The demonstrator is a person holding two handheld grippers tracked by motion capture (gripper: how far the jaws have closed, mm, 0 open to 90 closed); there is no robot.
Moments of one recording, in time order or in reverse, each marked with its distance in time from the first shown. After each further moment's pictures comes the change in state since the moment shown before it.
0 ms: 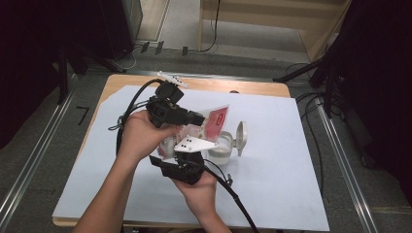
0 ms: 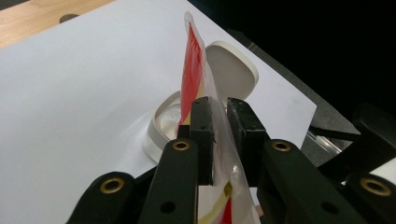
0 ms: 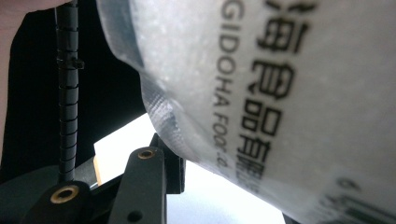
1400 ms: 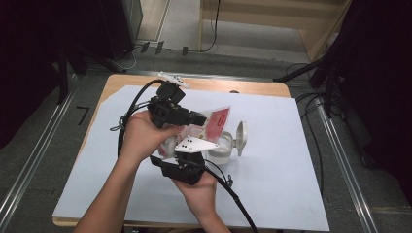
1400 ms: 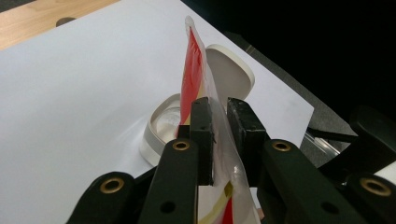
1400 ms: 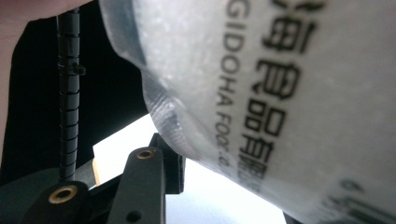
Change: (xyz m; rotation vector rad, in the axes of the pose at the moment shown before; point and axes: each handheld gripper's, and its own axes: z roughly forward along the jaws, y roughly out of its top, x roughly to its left) left arm -0.002 0.001 0.002 -0.013 -0.004 0.006; right arm 0.001 0.000 -0.001 -0.010 -0.005 0.002
